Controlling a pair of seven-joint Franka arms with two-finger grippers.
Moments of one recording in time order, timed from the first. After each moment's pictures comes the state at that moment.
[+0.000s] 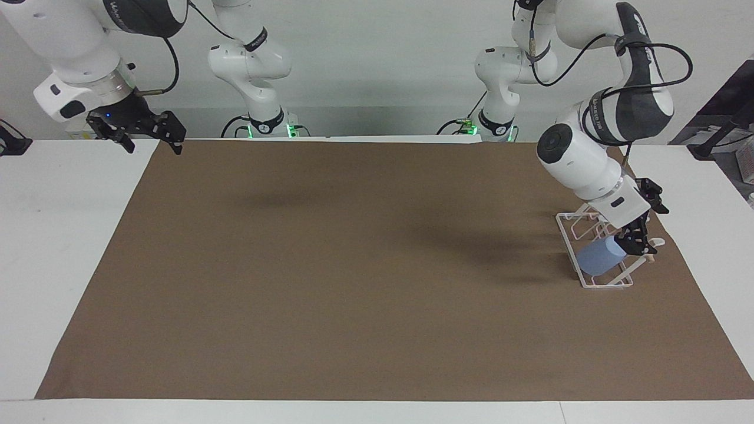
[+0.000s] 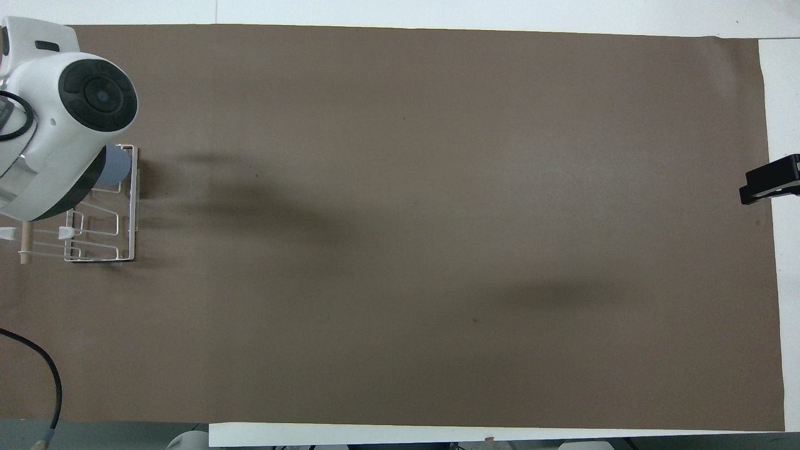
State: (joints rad) left arm -0.17 0.18 -0.08 -1.74 0.94 1.87 -1.34; right arm 0.02 -0.01 -0.13 -1.55 -0.06 1.42 -0.09
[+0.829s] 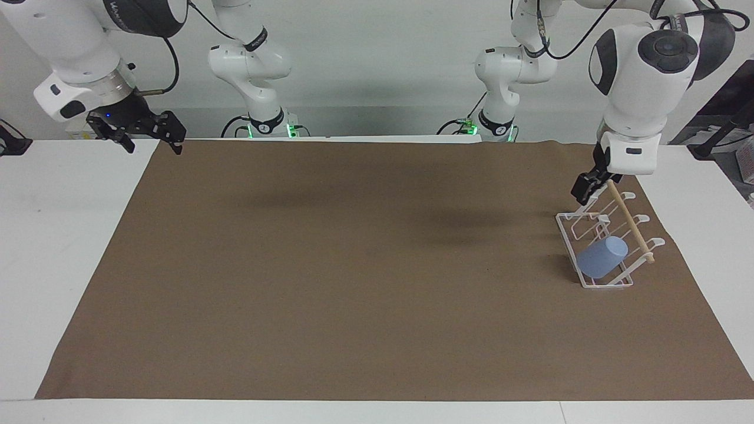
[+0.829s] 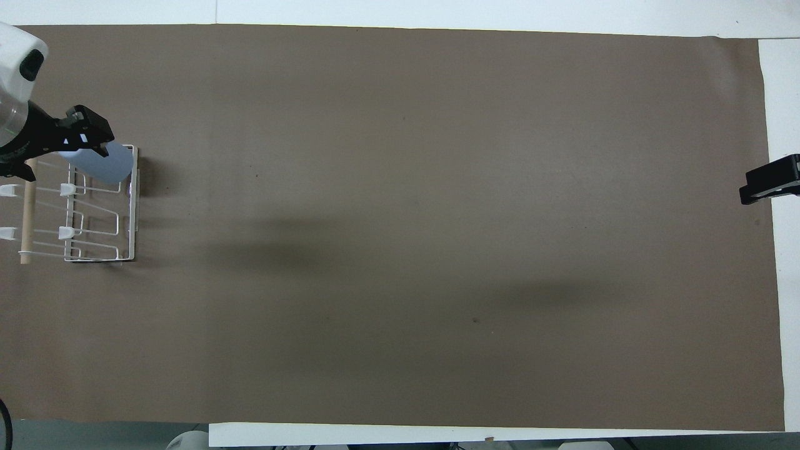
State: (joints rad) left arm -0.14 0.06 -0.06 -1.63 0.16 1.59 -0.40; right arm 0.02 -0.01 -0.13 -1.55 -0.06 1.42 -0.09
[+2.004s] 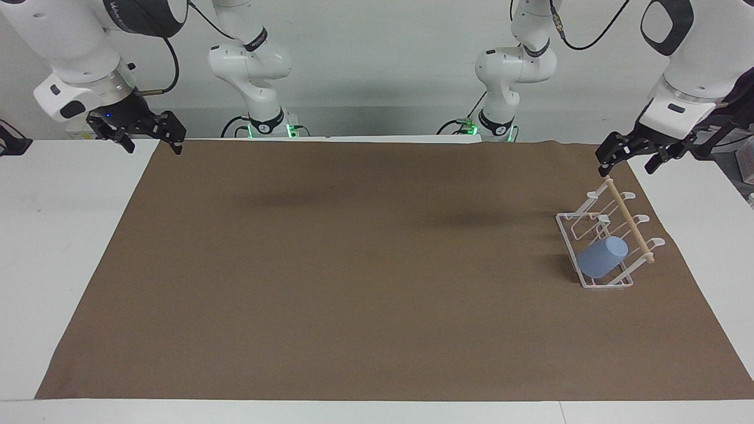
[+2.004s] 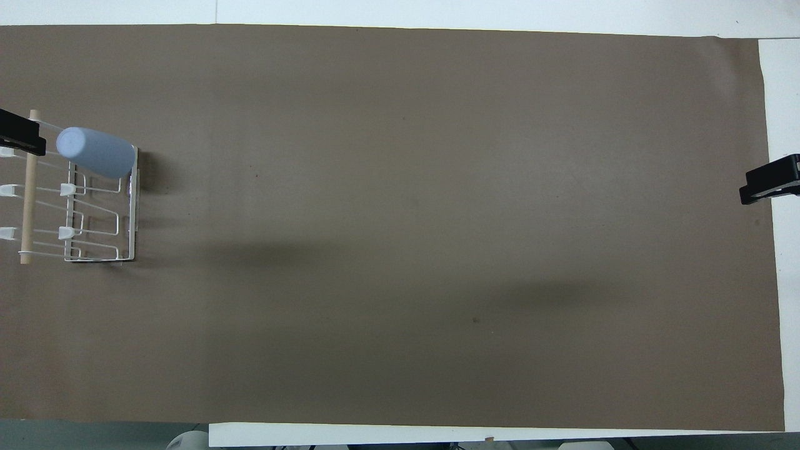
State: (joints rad) left arm -0.07 0.05 -0.01 -1.49 0.07 1.54 0.01; right arm 0.02 -0.01 -0.13 -1.55 -0.06 1.42 -0.09
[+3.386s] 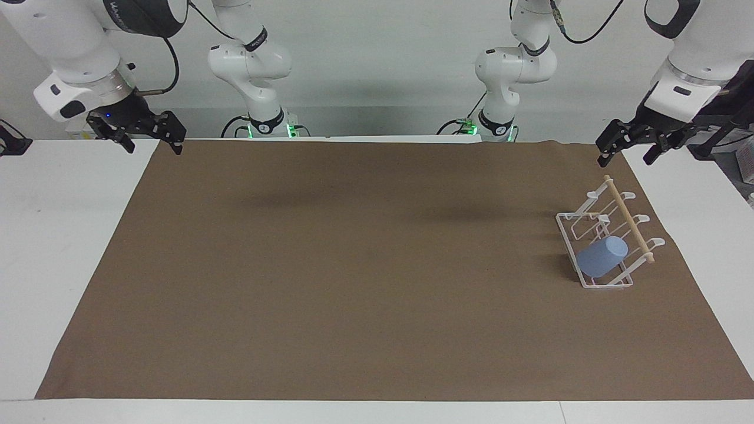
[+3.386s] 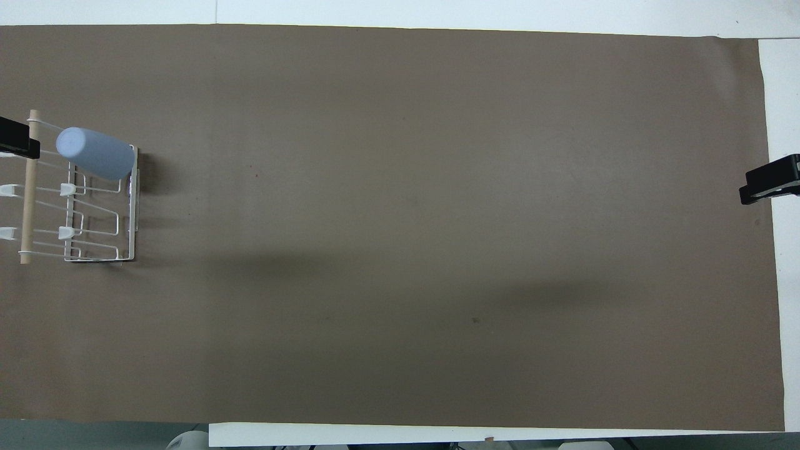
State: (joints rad) left arm -0.10 0.00 0.02 -1.50 0.03 1.53 0.00; right arm 0.02 -0.01 -0.13 -1.55 -0.06 1.42 -0.09
